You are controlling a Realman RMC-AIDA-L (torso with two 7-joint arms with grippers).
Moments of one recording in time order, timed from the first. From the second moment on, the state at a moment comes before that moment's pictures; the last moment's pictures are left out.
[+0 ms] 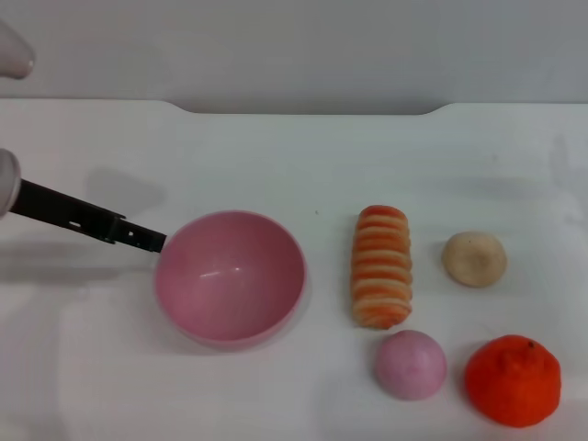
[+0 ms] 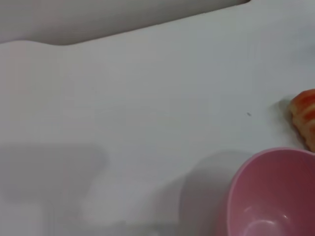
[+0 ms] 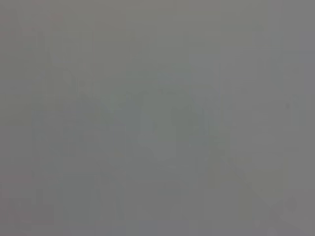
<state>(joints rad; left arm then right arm) -0.49 -2.05 1.09 1.38 2.49 1.58 -2.54 0.57 2.08 -0.56 0.06 -0.68 -1.22 0.43</state>
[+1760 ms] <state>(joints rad) -0.59 -2.06 1.26 1.06 2.50 1.40 -2.54 0.57 2.08 -0.56 0.06 -0.68 -1.22 0.43</state>
